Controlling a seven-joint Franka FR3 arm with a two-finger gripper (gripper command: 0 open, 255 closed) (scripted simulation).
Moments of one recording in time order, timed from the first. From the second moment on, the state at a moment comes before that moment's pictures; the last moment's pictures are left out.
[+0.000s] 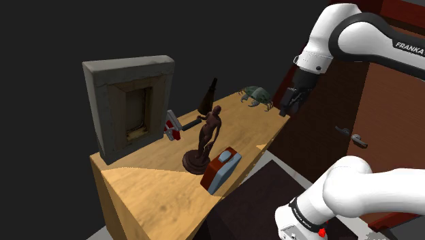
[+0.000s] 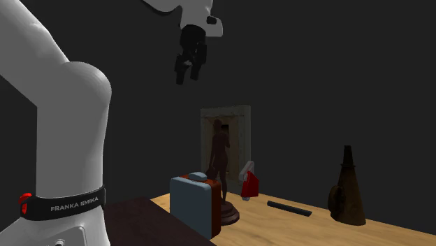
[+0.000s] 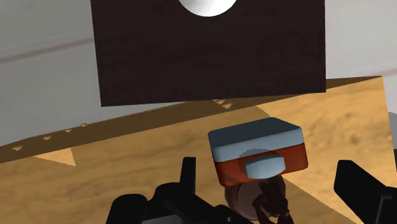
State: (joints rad) arm 0.02 -0.76 -0.04 -2.38 0.01 1.47 0.07
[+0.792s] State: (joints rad) arm 0.04 -0.42 0.05 -2.27 0.05 1.71 0.21
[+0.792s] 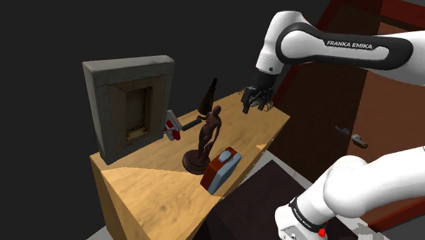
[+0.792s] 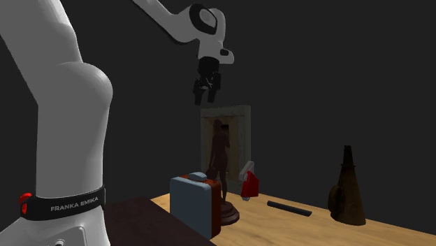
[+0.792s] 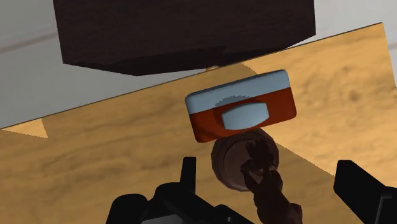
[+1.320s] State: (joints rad) arm 0.05 -0.12 0.10 -2.10 0.04 1.84 0.31
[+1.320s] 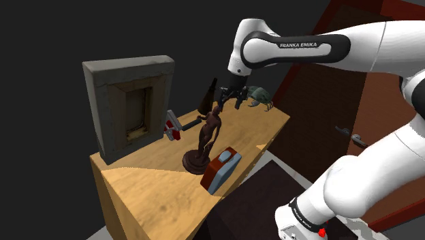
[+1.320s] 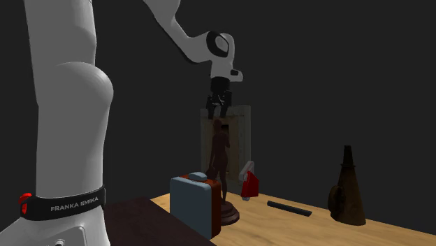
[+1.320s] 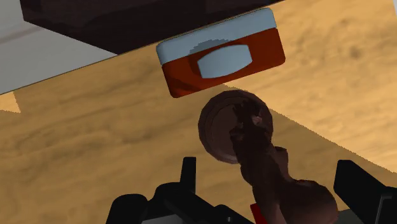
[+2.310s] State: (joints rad) arm 0.06 0.12 0.12 -2.00 0.01 1.97 0.37
